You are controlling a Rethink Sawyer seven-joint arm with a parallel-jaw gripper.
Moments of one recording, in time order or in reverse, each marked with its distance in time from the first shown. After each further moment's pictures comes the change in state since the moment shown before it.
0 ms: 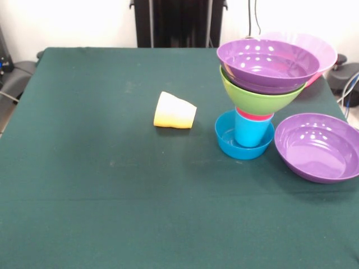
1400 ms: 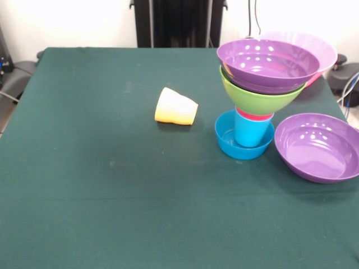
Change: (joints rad) arm 0.016 0.078 0.072 0.033 -0.001 -0.155 0.000
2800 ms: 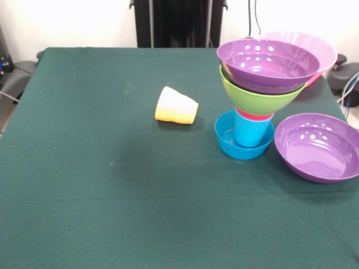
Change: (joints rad) arm 0.101 -0.002 -0.033 0.007 -0.024 -0.137 0.000
